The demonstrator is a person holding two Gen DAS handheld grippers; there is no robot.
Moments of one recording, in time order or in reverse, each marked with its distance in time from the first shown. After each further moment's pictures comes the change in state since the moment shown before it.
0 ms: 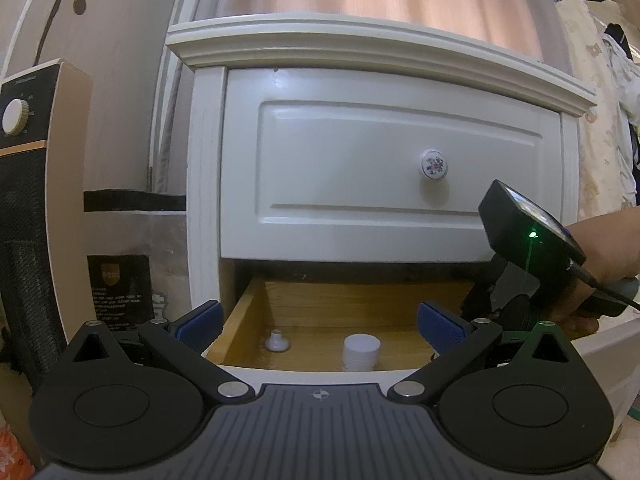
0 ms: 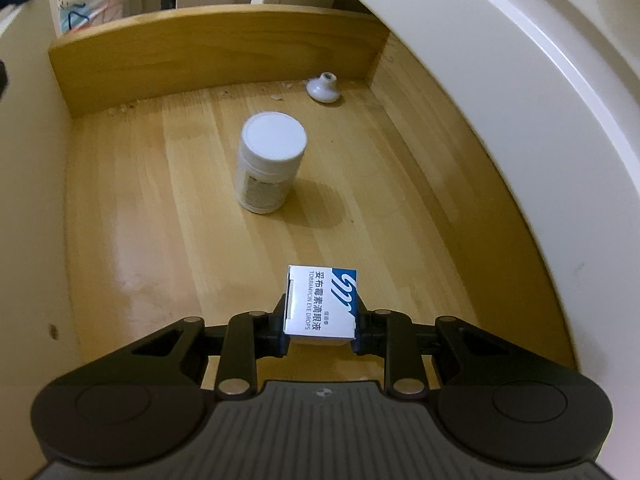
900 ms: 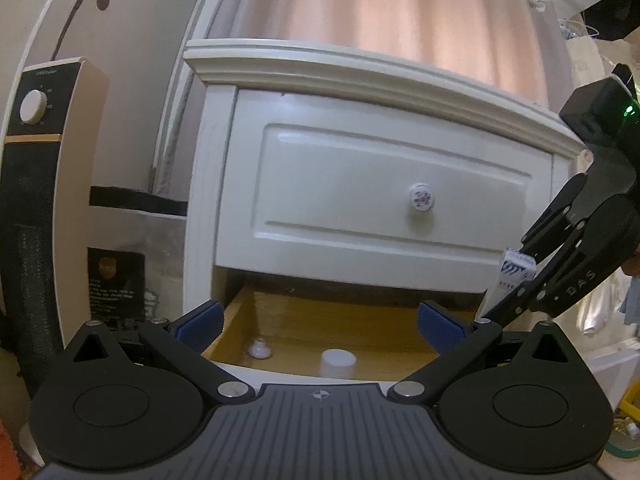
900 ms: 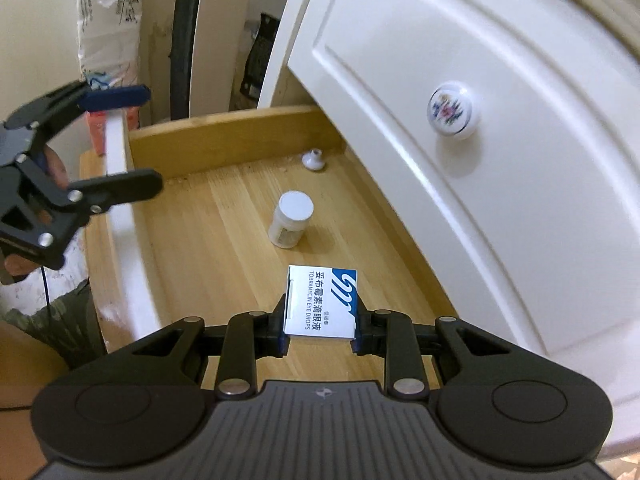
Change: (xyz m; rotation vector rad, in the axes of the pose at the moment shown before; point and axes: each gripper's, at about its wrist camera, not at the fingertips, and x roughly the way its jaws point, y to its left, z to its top) left arm -0.026 -0.002 0.006 -0.095 -0.048 -0.039; right arm -0.140 0.030 -0.007 0.084 -0.116 -0.082
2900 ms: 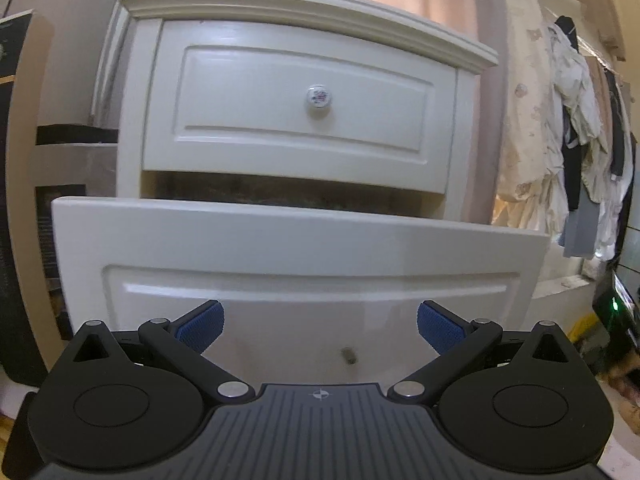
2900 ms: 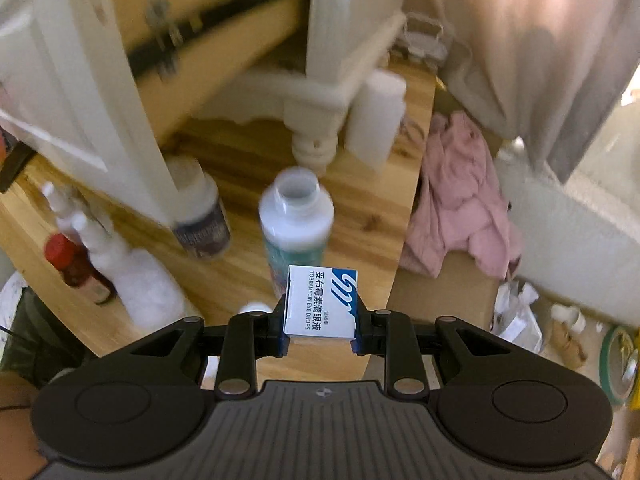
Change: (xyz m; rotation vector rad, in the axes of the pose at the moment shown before) left arm -0.051 -0.009 -0.056 0.053 0.166 -0.175; right arm 0.057 0.016 -0.321 0.685 0.178 -0.137
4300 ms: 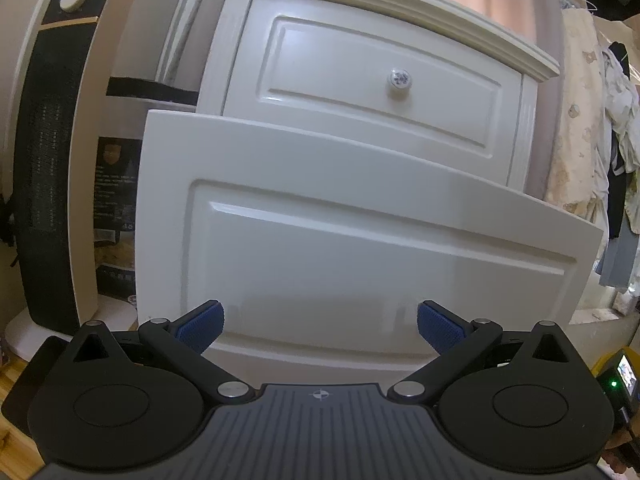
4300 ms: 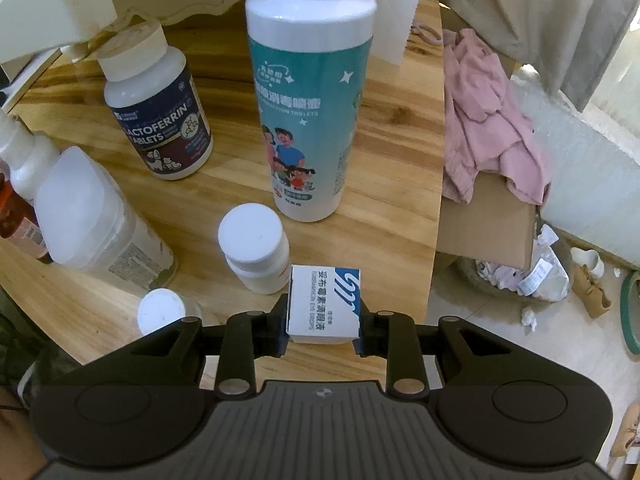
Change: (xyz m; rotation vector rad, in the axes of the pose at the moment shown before) left arm -0.003 0.030 -0.039 -0.124 -0.010 0.112; right arm 0.083 0.025 -0.045 0.083 0.111 0.005
